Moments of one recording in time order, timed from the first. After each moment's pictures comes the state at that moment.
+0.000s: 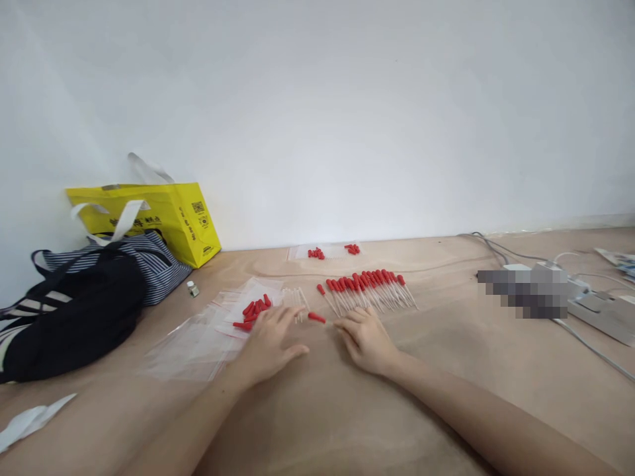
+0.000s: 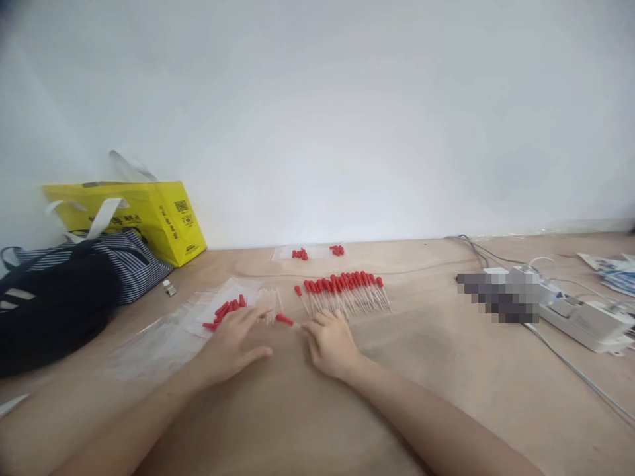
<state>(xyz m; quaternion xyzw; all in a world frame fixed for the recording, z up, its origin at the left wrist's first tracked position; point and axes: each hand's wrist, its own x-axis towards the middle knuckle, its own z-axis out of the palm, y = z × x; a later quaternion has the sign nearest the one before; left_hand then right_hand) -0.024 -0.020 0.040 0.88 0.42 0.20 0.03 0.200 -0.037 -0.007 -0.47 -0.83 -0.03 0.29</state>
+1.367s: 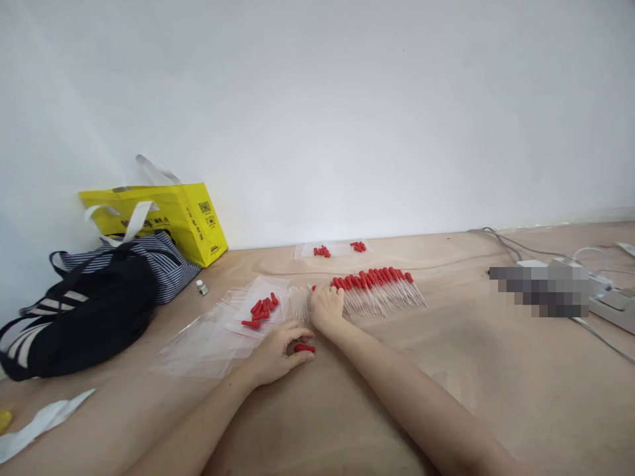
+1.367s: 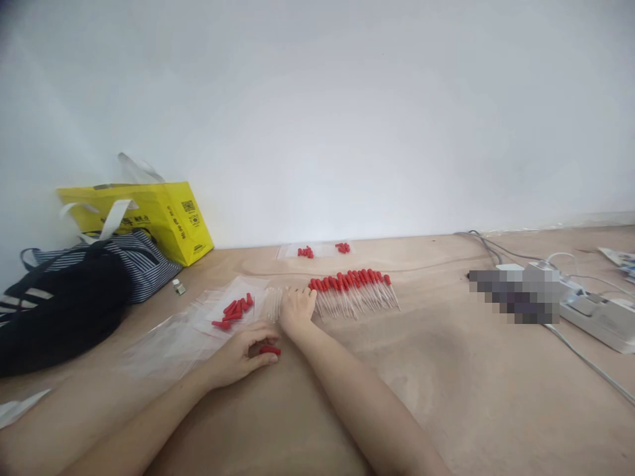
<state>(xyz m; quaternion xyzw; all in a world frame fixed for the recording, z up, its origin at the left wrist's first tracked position) -0.028 -0.017 0.018 0.89 0.36 0.19 0.21 0.104 0.032 0.013 -0.68 -0.72 -0.01 0.15</state>
